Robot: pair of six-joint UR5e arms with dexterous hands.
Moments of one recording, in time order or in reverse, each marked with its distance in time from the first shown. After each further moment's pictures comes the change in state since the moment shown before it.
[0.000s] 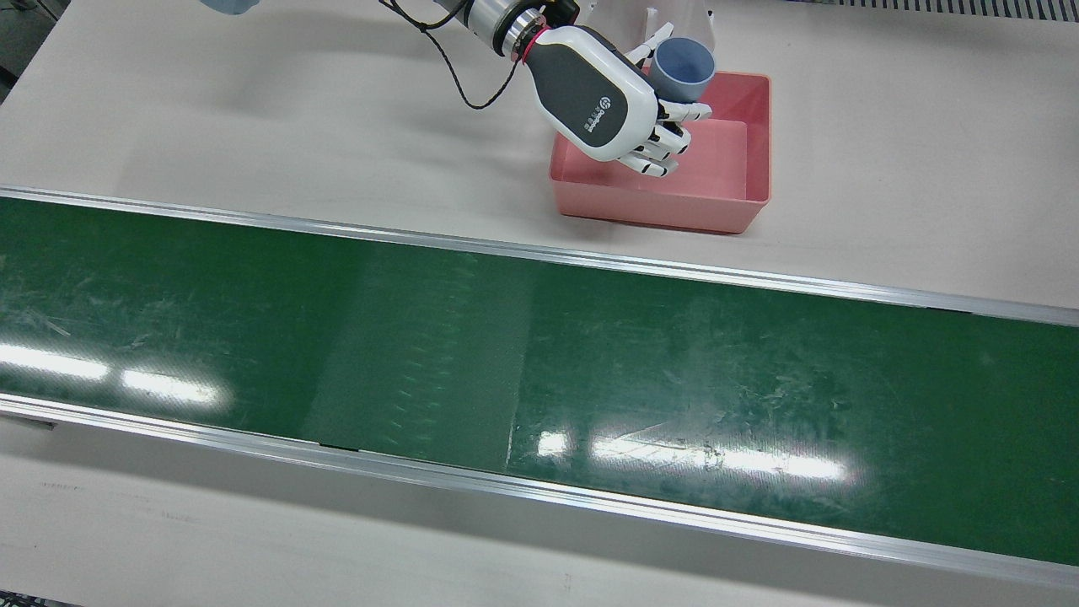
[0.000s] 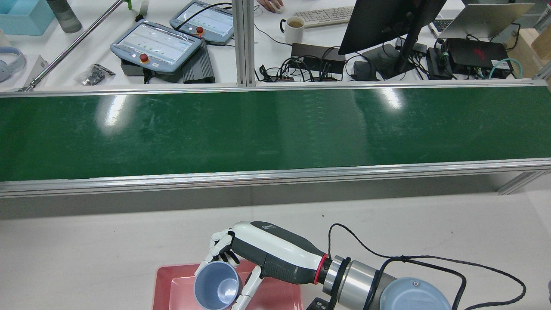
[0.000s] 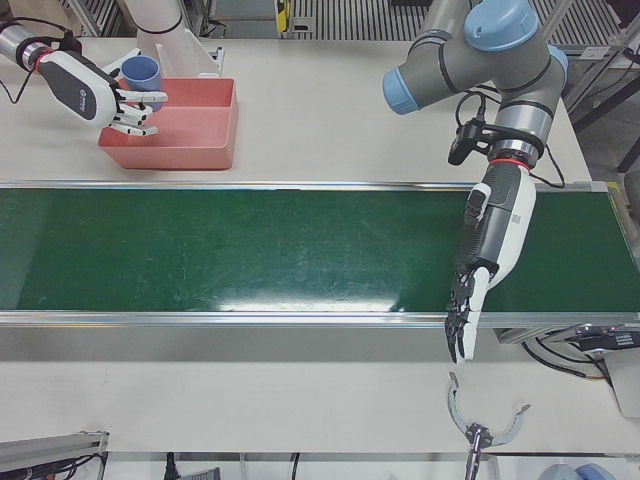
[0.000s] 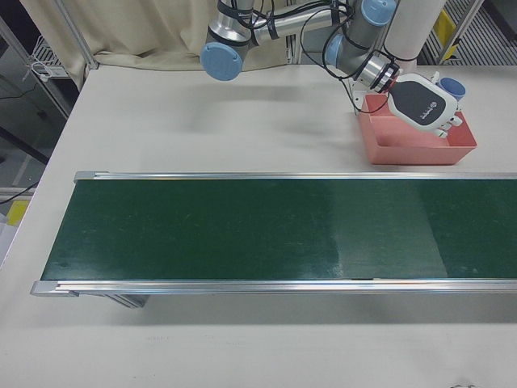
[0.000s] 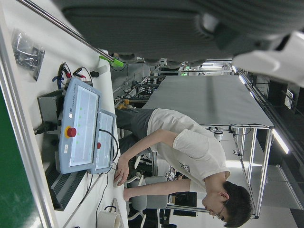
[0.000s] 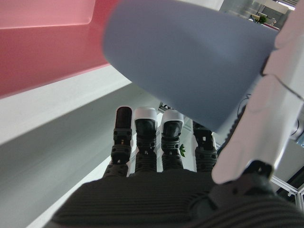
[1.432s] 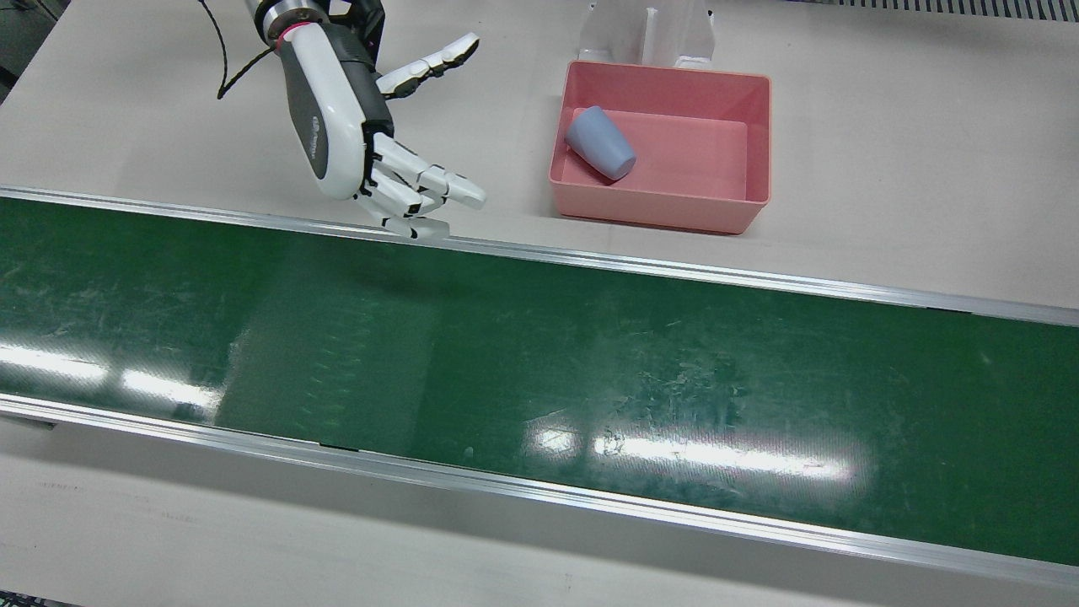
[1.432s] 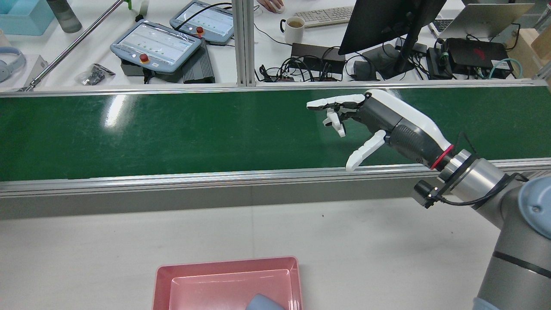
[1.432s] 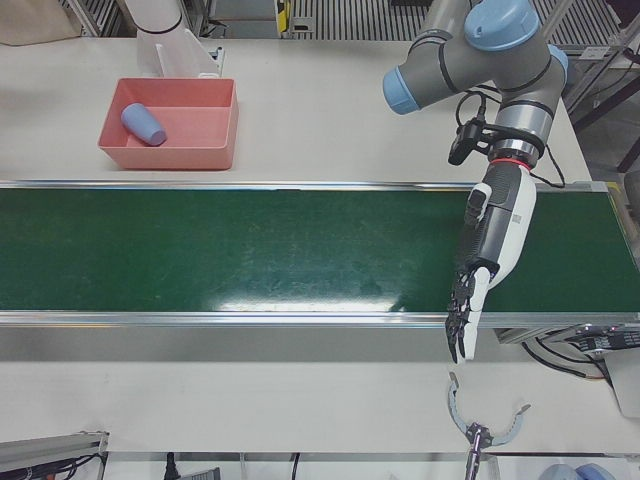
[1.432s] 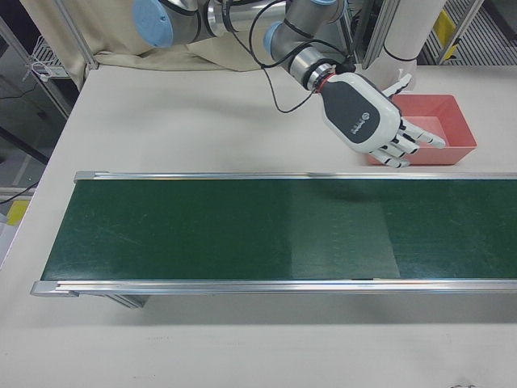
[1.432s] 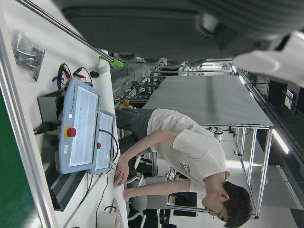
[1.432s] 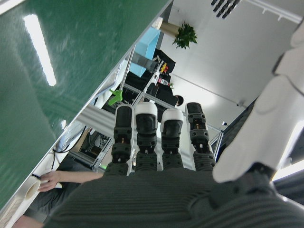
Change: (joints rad) left arm -0.001 0.000 0.000 0.000 0.000 0.000; right arm 0.468 -0.257 0.147 0.026 0.000 0.367
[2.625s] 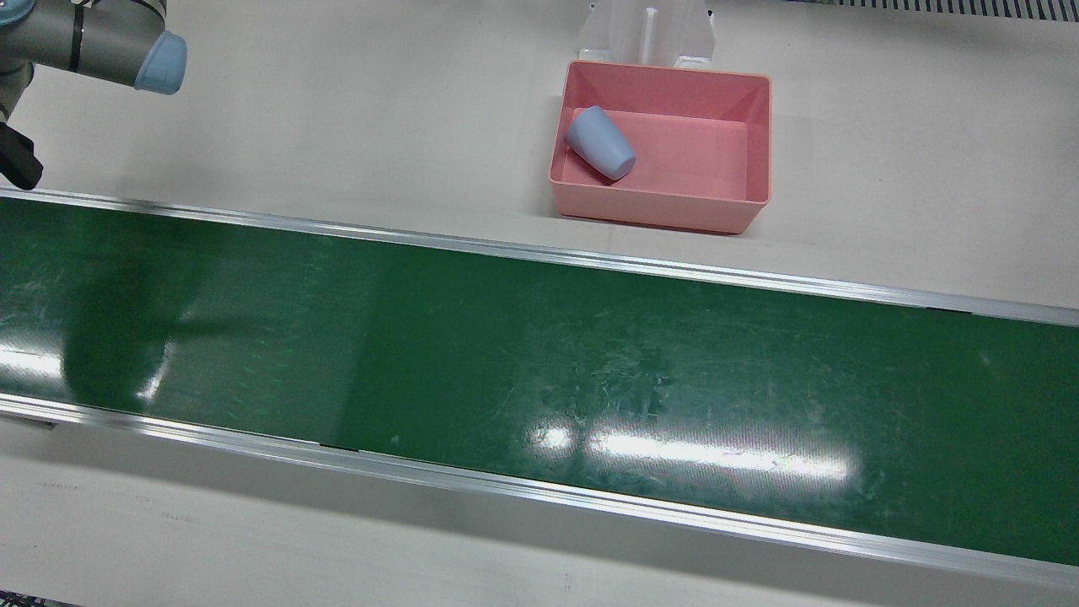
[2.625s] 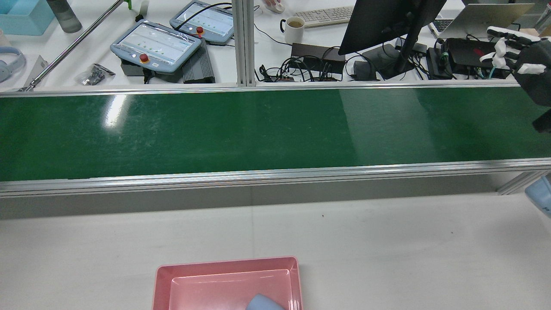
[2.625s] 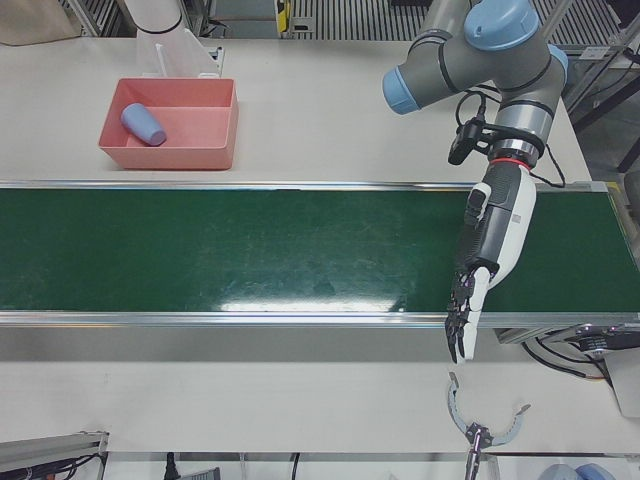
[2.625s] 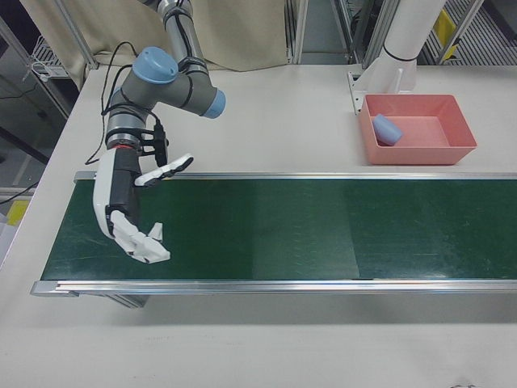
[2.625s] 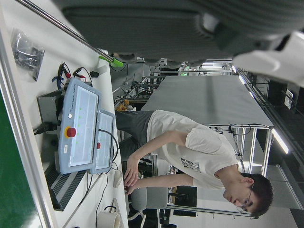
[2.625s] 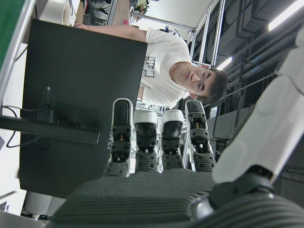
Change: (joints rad) left arm 0.000 0.000 0.000 -0.001 0.000 0.000; right arm 0.593 -0.185 -0.672 0.665 -0.128 0.478
